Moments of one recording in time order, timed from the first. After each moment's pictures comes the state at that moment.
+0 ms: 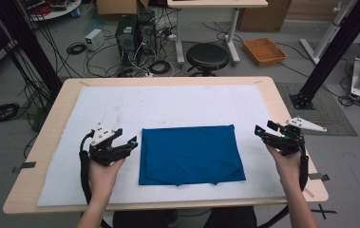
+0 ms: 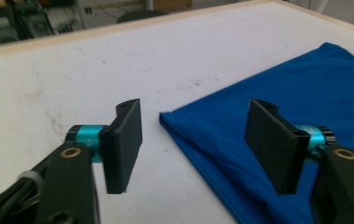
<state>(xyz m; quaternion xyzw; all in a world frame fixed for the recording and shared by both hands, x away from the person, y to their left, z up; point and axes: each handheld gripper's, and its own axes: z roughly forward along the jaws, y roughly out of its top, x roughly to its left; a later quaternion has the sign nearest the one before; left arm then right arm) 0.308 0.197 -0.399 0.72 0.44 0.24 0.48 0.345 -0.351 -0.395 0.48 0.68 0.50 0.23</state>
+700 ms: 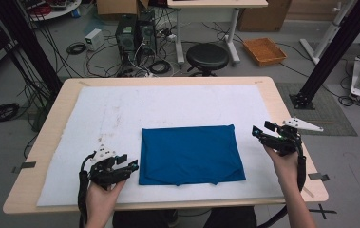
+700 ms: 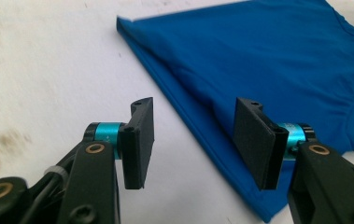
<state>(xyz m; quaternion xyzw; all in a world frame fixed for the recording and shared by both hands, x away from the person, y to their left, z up) 0.262 0.193 -0.432 0.73 0.49 0.15 0.45 0.344 -0.344 -0.396 0.48 0.69 0.50 0.23</state>
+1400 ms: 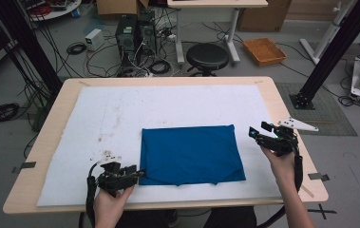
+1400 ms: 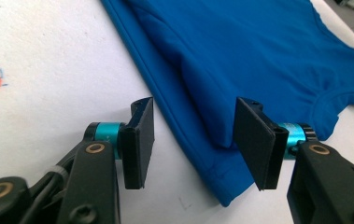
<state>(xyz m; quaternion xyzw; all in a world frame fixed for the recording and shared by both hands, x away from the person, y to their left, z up) 0.259 0.179 -0.455 0.70 0.53 0.06 0.47 0.345 -0.335 -0.397 0.47 0.70 0.49 0.23</state>
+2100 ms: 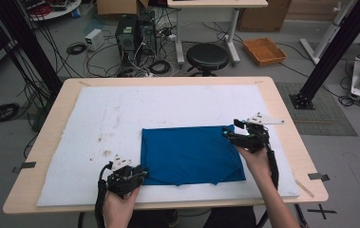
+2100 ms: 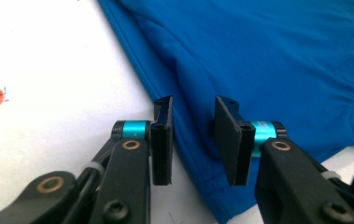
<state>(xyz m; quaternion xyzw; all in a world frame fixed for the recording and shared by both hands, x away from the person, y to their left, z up) 0.250 0.150 -0.455 0.72 0.53 0.15 0.43 0.357 -0.252 -0.392 0.41 0.74 0.50 0.20</state>
